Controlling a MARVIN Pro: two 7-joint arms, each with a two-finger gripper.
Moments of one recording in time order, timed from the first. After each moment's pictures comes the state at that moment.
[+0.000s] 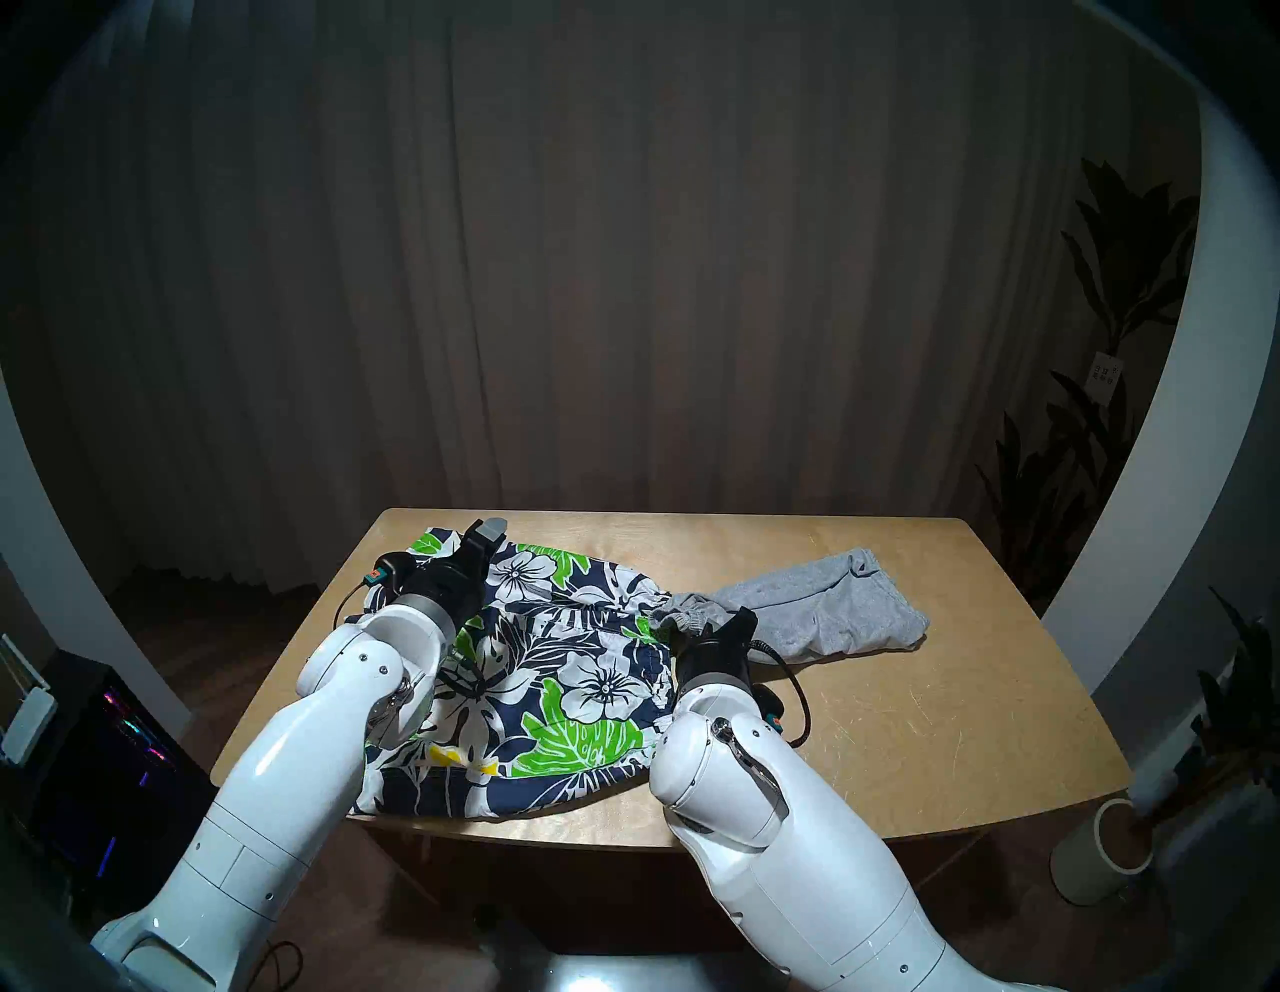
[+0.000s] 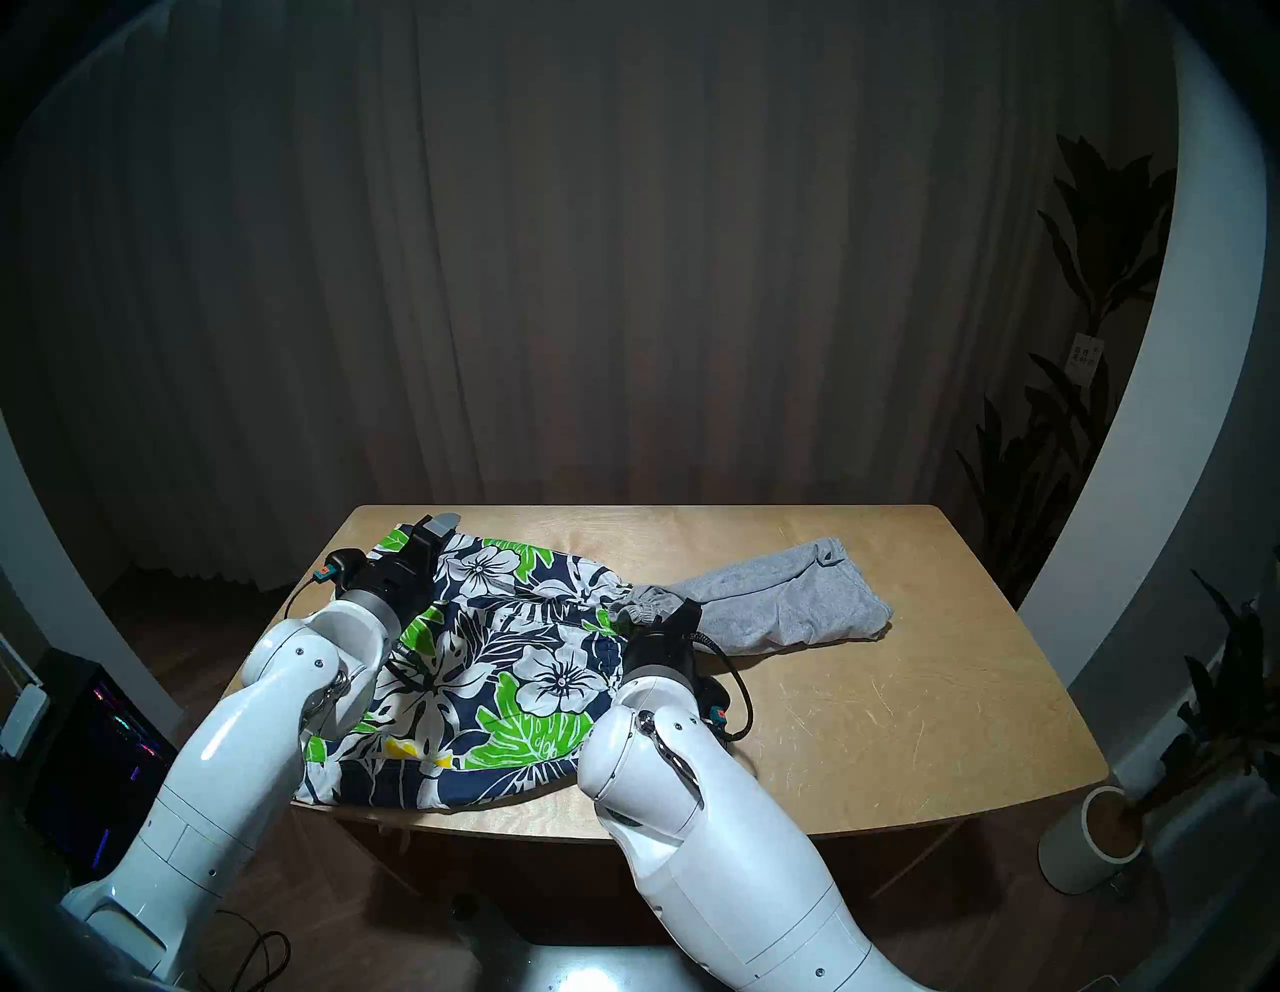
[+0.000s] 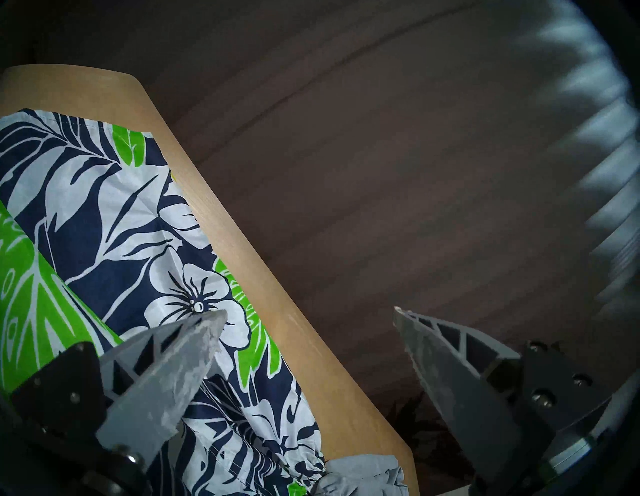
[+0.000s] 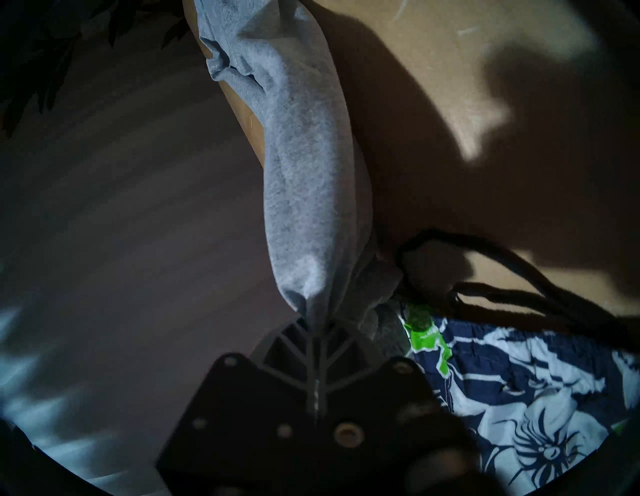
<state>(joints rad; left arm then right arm) 1.55 -1.03 -1.34 -1.74 -1.57 0.01 0.23 -1.59 -1.44 0.94 -1.75 2.25 -0.86 0.03</state>
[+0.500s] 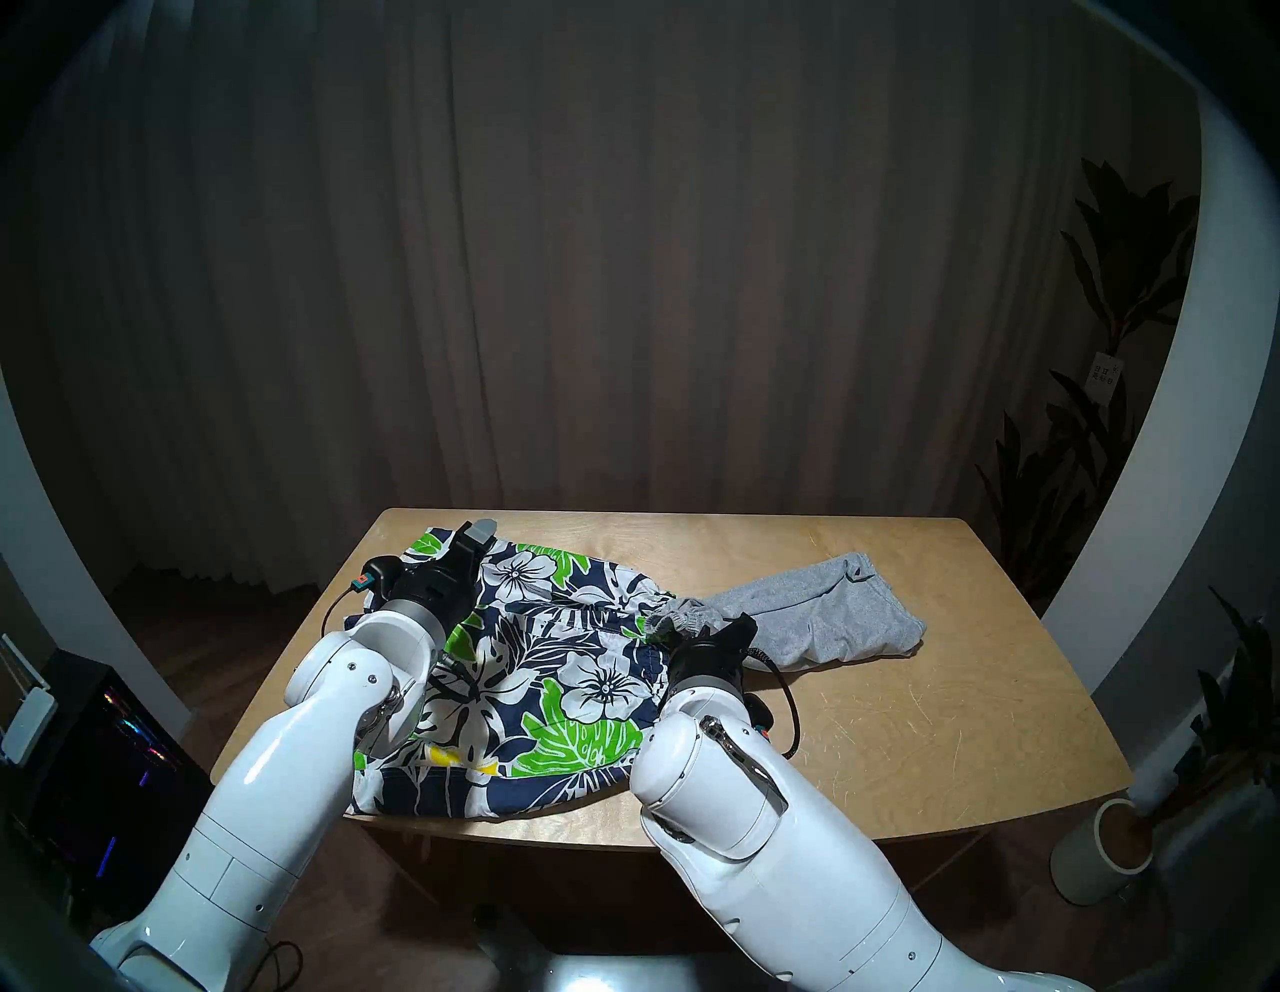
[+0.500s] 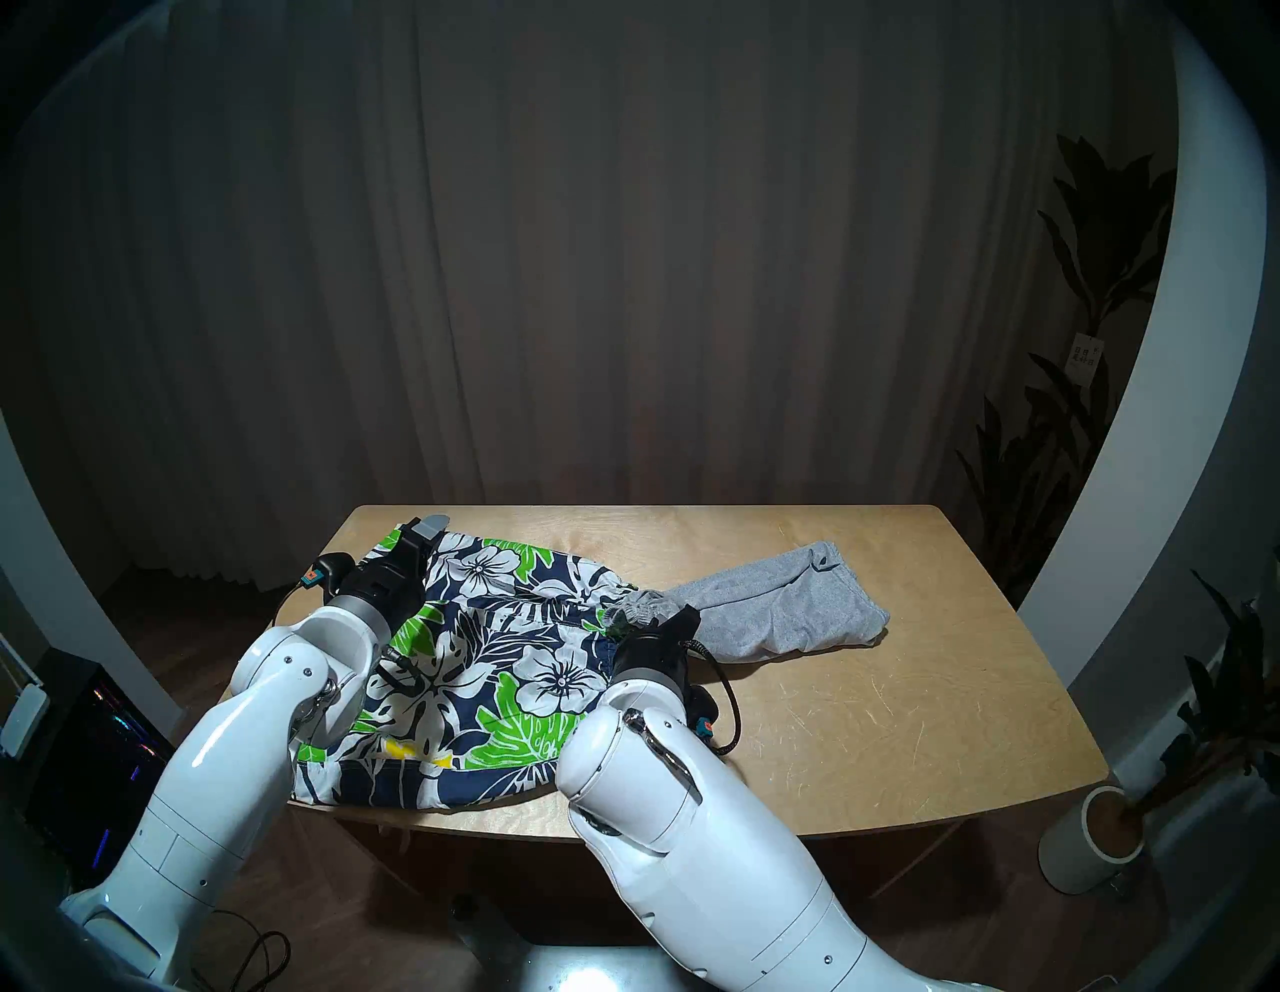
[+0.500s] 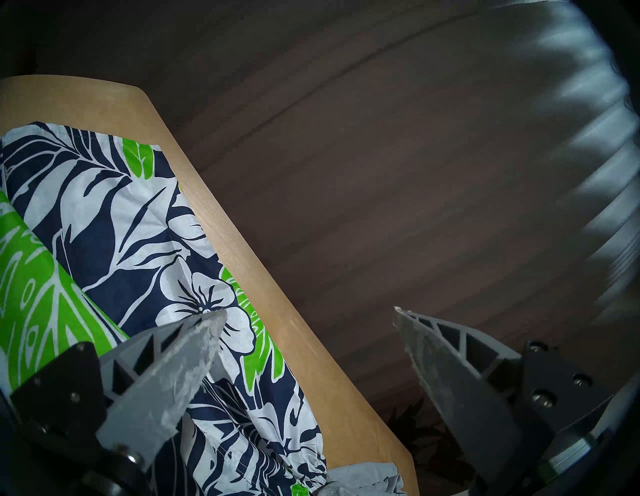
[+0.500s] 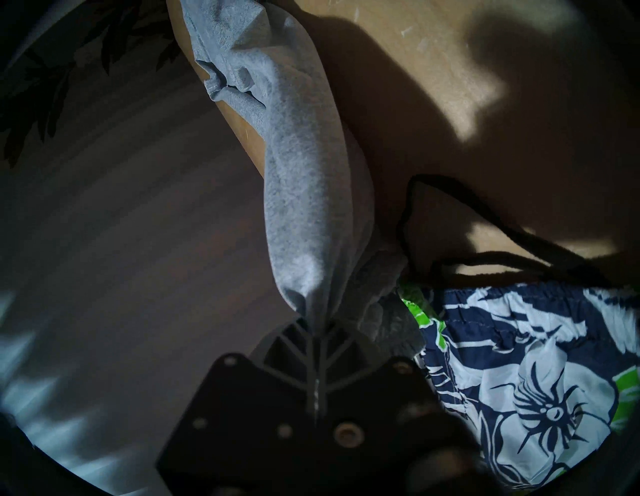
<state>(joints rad) 1.59 -1.02 -1.37 -1.77 -1.57 -0.01 0.23 -1.55 -1.45 0.92 -1.77 2.55 -0.95 0.23</state>
